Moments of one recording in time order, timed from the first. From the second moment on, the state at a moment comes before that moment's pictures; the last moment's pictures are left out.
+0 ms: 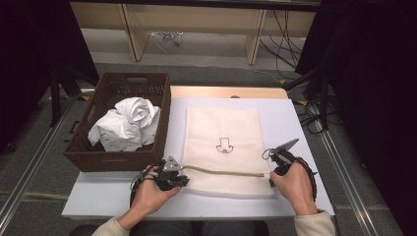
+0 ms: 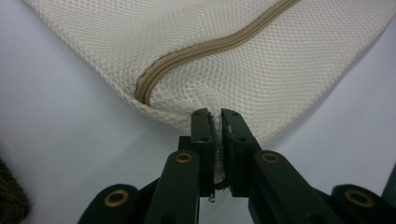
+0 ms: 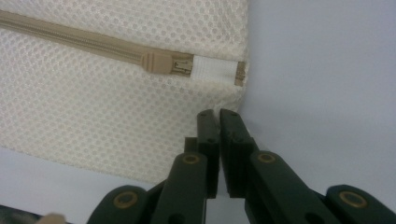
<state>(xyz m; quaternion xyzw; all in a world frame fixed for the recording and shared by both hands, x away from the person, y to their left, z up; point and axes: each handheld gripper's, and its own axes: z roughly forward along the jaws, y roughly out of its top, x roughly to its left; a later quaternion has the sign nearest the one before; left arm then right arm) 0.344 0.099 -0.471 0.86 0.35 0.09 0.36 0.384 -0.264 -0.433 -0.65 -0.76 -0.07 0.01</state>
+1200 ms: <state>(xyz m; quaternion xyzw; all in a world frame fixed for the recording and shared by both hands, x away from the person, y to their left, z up) 0.316 0.107 -0.478 0.88 0.34 0.07 0.34 0.362 -0.259 -0.434 -0.62 -0.78 -0.06 0.04</state>
